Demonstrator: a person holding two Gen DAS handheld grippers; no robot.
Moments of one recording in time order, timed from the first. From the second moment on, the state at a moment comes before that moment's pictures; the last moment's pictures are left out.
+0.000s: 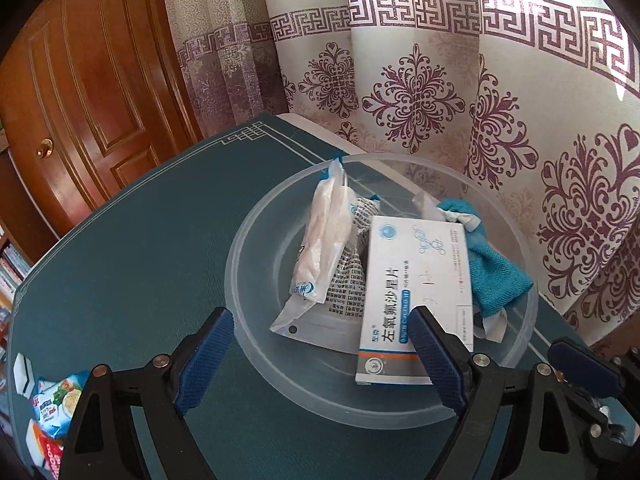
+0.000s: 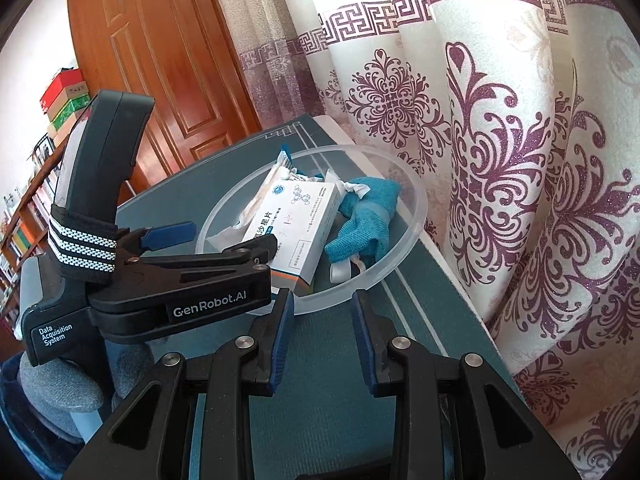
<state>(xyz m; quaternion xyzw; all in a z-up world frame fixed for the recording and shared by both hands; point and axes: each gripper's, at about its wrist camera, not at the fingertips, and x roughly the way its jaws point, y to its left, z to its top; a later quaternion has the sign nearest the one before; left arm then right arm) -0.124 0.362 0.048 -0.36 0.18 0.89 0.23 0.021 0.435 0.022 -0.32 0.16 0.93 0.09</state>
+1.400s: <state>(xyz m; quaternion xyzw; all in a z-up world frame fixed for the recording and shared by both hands) -0.111 0.243 0.064 -0.39 0.09 0.90 0.16 0.023 0.387 0.022 -0.32 0.14 0.93 0.05</state>
